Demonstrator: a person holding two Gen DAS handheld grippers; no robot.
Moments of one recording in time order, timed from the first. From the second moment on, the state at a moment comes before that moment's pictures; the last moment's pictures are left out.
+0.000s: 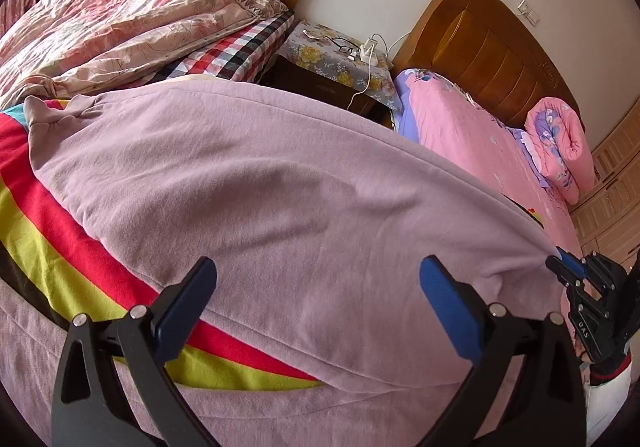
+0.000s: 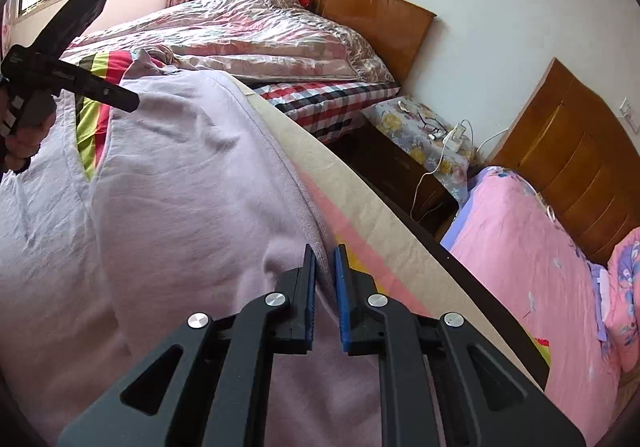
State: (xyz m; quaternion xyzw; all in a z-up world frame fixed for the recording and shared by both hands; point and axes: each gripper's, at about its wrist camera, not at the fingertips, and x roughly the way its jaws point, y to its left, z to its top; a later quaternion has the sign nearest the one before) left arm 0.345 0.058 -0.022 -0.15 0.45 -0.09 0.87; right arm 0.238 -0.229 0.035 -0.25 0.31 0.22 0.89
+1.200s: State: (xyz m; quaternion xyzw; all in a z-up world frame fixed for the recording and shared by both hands) left arm 0.208 0.079 -0.039 -0.21 0.48 -0.15 0.84; right arm 0.033 -0.403 -0.074 0.41 0.35 -0.07 0.84
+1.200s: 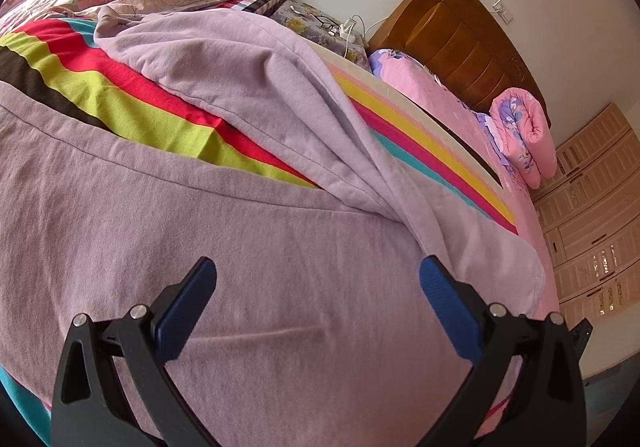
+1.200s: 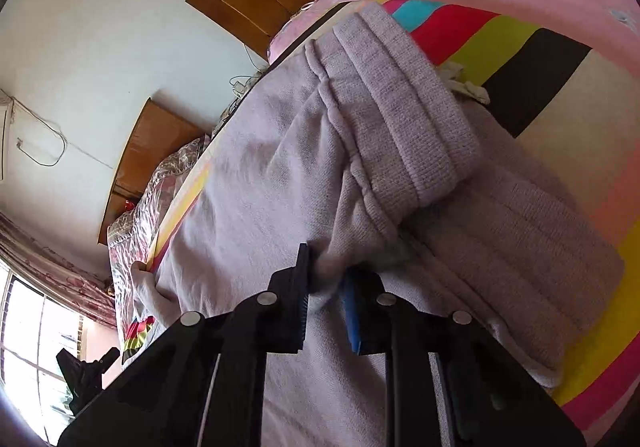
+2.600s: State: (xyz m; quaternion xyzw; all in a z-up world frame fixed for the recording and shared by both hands) left arm 0.244 0.107 0.099 -0.13 0.39 -0.18 0.89; right arm 0.039 -0.444 0.080 0.31 0.28 0.08 0.91
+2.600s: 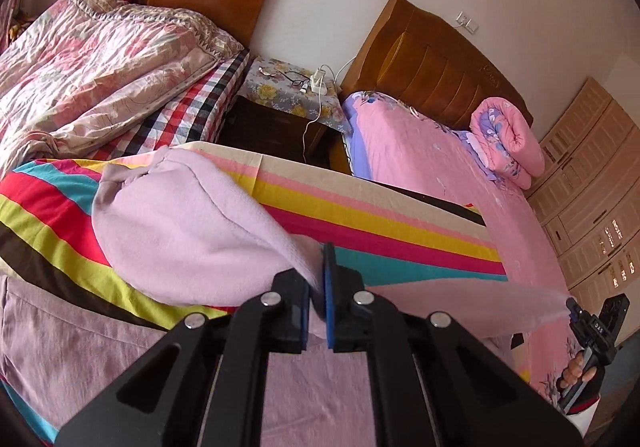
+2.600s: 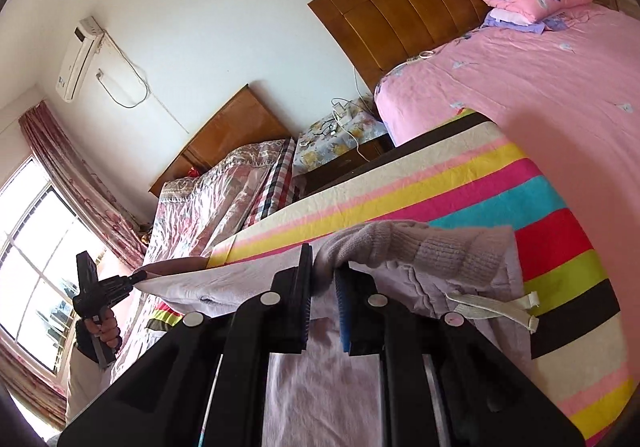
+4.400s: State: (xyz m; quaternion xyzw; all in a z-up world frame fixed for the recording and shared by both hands) left arm 0.088 0.134 -0.081 -0.16 0.41 -0.09 0.89; right arm -0.068 -0.433 -0.079 0.35 0.38 -0.01 0.85
